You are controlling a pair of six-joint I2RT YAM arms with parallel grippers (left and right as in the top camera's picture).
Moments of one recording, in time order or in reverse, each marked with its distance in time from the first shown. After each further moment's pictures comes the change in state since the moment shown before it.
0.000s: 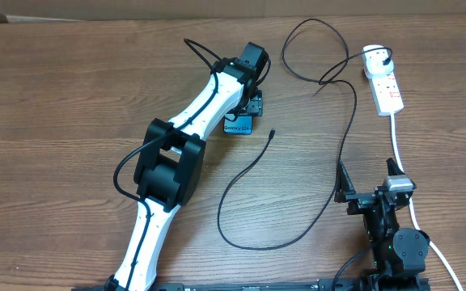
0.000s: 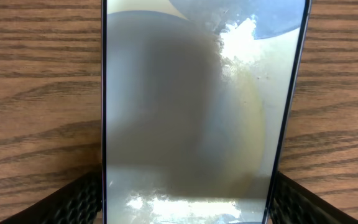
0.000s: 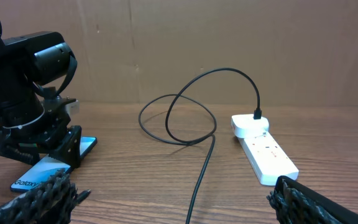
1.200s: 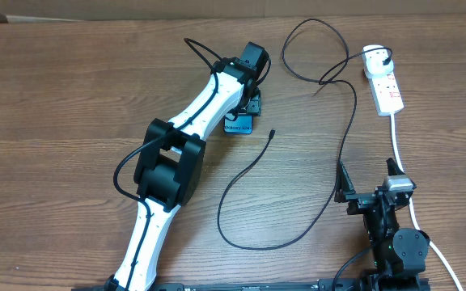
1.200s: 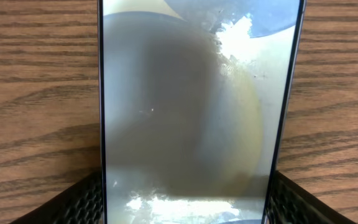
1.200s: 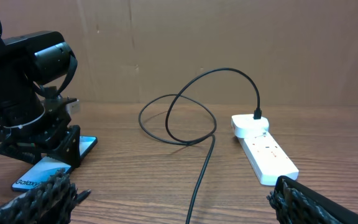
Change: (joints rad) left arm 0.000 0.000 0.001 0.004 -0.001 0.012; right arm 0.000 0.000 0.000 0.000 0.000 0.000
